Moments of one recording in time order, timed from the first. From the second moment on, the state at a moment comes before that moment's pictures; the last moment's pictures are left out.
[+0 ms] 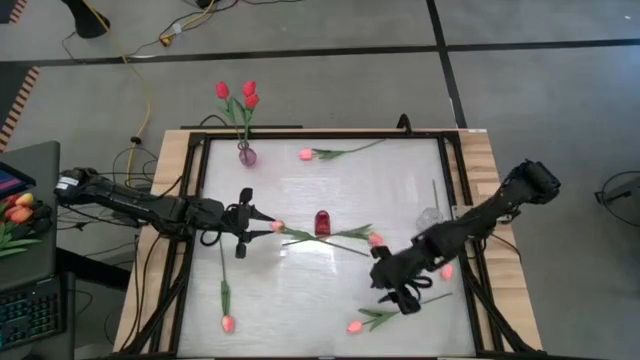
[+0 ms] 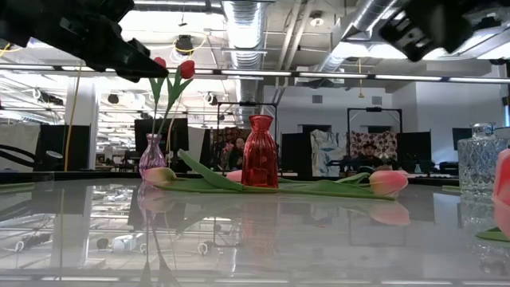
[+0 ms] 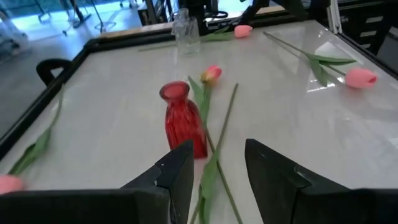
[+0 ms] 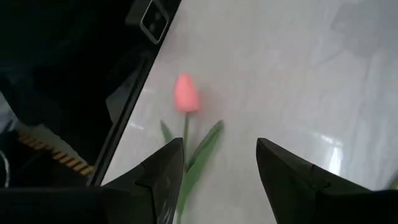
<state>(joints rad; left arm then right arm) -0.17 0.84 0.37 0.12 -0.19 0.07 0.52 1.43 0.99 -0.42 -0.11 0.28</state>
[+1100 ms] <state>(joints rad) -0.17 0.94 0.37 0.25 -0.25 -0.03 0.60 1.43 0.99 -0.60 0.03 0.25</state>
